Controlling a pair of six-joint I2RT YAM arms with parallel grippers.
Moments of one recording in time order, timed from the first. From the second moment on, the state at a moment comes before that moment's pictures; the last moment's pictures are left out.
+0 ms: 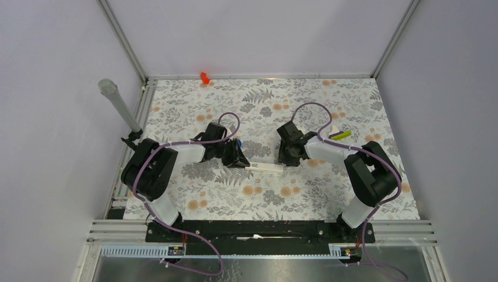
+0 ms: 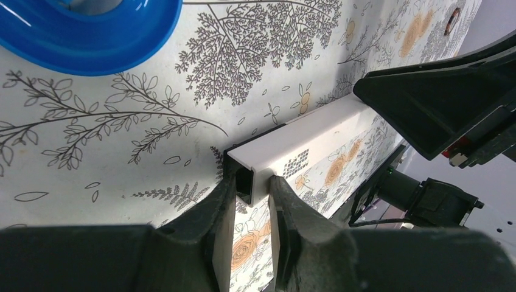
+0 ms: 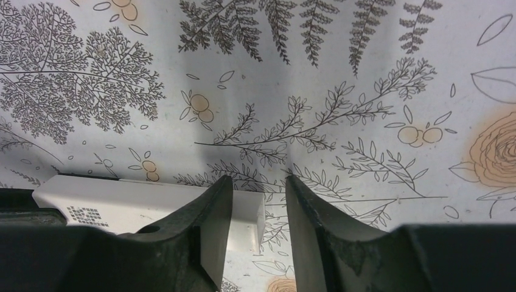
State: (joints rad) left arm -0.46 1.71 0.78 -0.01 0.58 -0.73; right arm 0.62 1.68 0.94 -0.43 0.11 0.78
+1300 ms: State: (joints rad) left arm -0.47 1.68 0.69 0.13 0.59 -0.87; right arm 0.67 1.78 1.06 -0.69 0.20 1.32
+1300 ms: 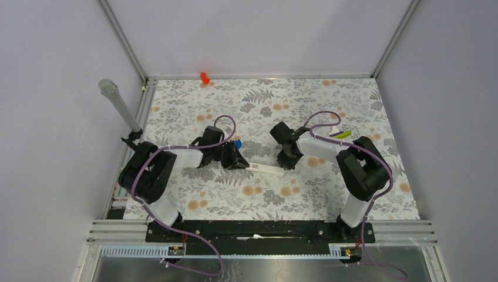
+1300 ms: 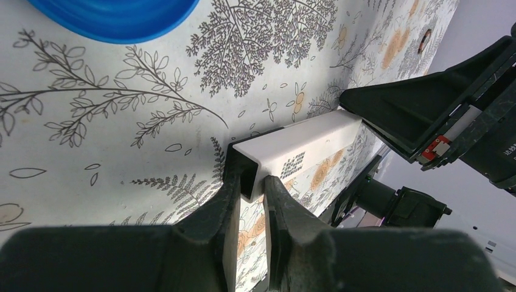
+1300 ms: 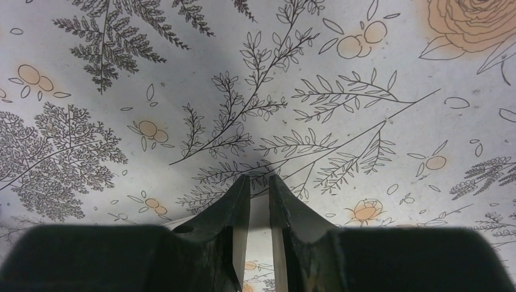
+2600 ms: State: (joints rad) left arm -0.36 1.33 1.34 -0.62 0.10 -0.47; right arm 0.49 1.09 1.10 -0.52 0.60 0.45
